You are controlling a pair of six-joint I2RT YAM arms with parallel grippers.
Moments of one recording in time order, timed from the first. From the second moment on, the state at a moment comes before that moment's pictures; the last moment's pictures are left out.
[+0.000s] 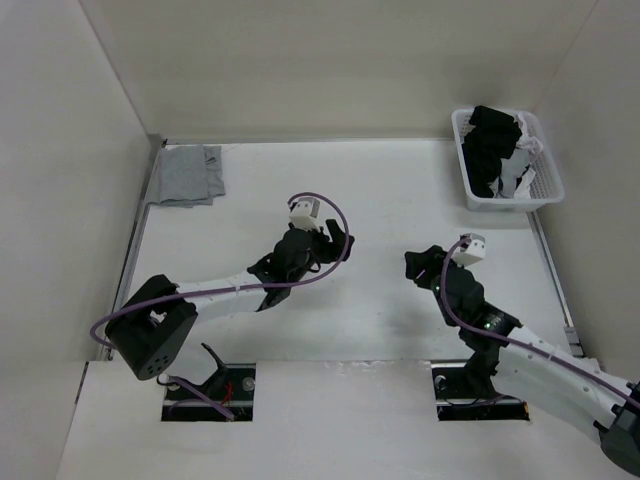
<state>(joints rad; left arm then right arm) -0.81 1.43 0.63 0.54 -0.23 -0.63 0.77 0.68 0.31 0.11 0.61 0.71</state>
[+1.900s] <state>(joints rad) -0.83 1.52 0.57 0.72 -0.17 -0.60 -0.20 2.24 1.86 -0.04 0.01 0.59</state>
